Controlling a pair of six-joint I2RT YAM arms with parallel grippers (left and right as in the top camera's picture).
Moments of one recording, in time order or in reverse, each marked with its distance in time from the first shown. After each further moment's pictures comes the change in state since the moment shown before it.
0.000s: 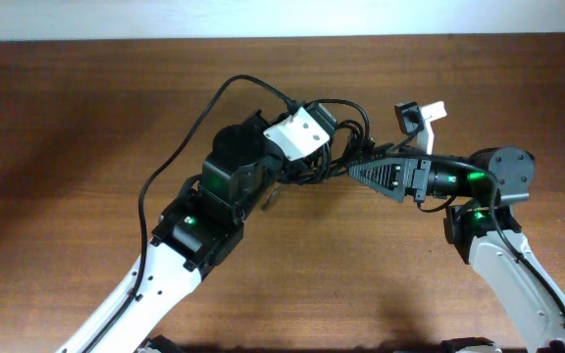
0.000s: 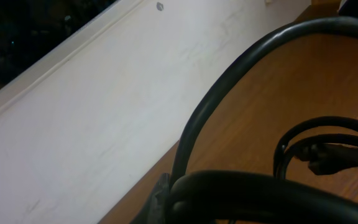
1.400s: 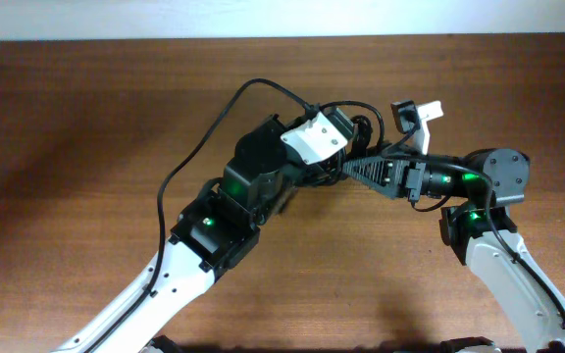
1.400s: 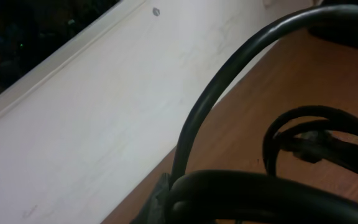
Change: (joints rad) left arm -0.076 0.035 0.000 0.050 -0.092 -0.003; right arm 0.032 0.000 0.000 0.016 0.055 -0.004
